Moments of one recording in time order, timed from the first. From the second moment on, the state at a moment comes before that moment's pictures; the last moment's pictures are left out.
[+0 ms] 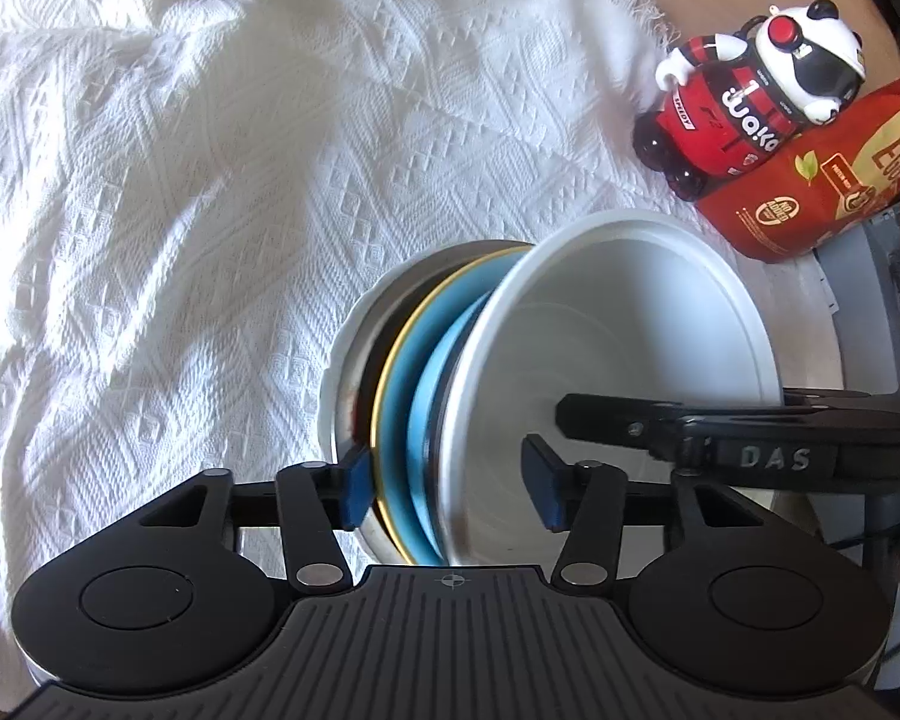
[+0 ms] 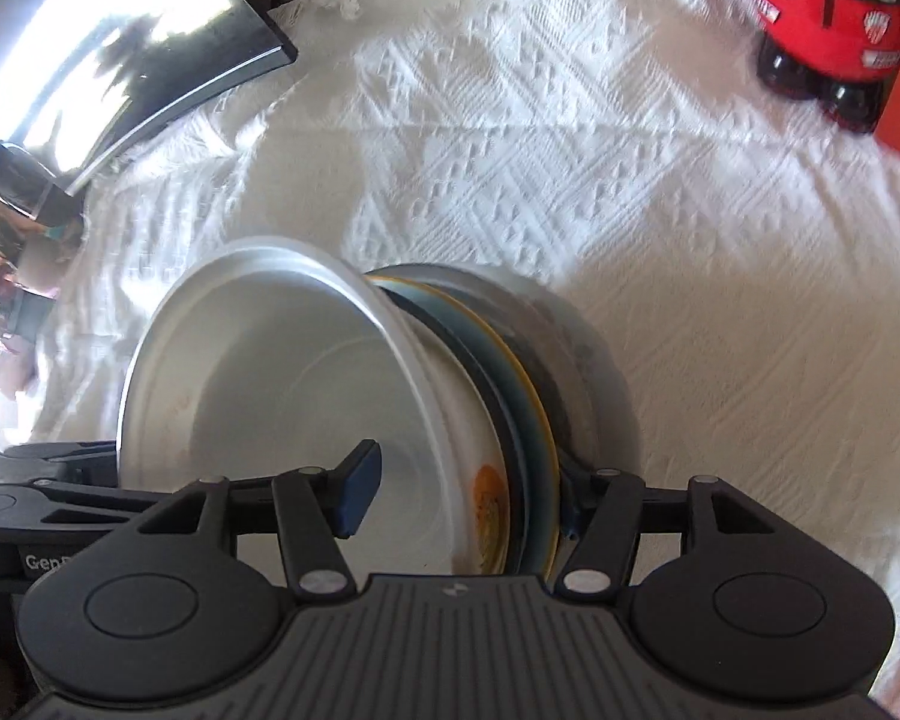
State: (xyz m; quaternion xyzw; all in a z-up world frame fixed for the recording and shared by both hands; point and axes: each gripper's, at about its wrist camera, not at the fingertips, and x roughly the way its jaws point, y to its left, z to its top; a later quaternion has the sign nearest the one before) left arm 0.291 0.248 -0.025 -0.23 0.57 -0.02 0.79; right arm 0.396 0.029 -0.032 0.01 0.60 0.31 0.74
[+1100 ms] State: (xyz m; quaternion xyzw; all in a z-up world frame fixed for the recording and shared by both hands) left arm 0.262 0.272 0.025 -0.25 0.49 0.02 0.84; right arm 0.371 -0.005 0.017 -0.05 0.45 0.30 0.84
